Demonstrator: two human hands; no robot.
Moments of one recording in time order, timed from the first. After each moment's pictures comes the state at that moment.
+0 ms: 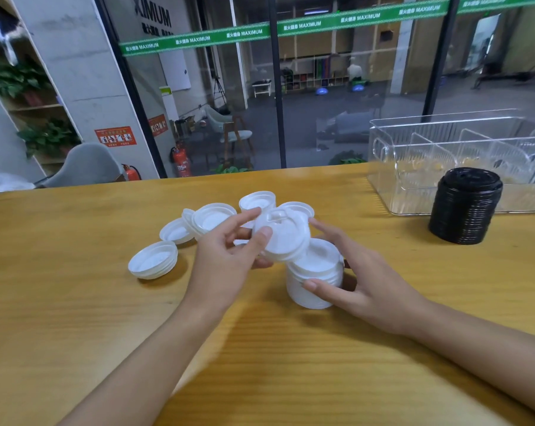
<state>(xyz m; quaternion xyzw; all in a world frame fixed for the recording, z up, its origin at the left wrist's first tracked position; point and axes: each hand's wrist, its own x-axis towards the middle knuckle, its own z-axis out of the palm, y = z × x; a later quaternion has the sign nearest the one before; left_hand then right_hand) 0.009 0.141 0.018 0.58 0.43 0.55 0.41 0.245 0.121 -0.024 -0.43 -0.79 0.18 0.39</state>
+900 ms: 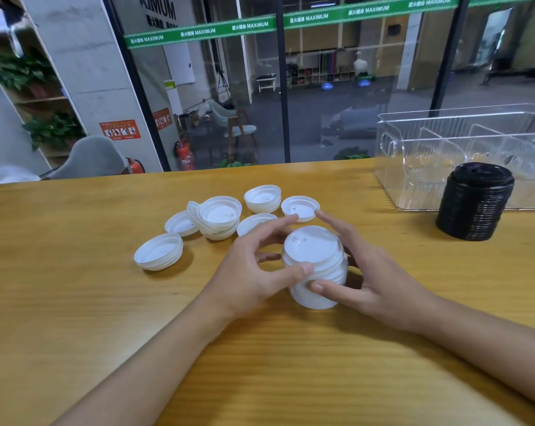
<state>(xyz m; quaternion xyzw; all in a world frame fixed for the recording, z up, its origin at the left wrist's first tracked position) 0.008 0.140 0.003 0.73 0.37 0.42 0.38 0.245 0.118 -0.023 -0.39 -0.81 0.22 0.38</state>
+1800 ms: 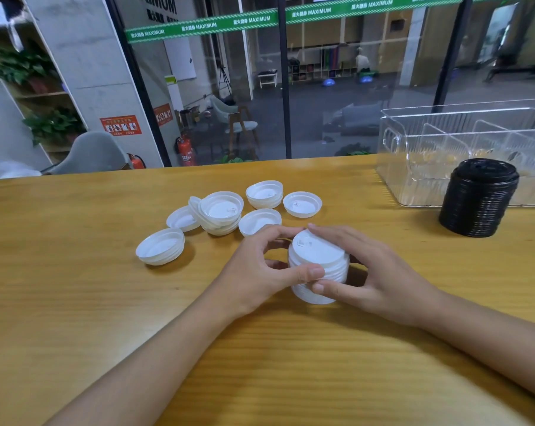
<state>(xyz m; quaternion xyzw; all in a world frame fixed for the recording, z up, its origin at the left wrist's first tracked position) 0.012 0.143 -0.004 0.73 0.38 0.40 0.41 0.246 0.123 -0.026 -0.39 -0.83 0.15 0.38</state>
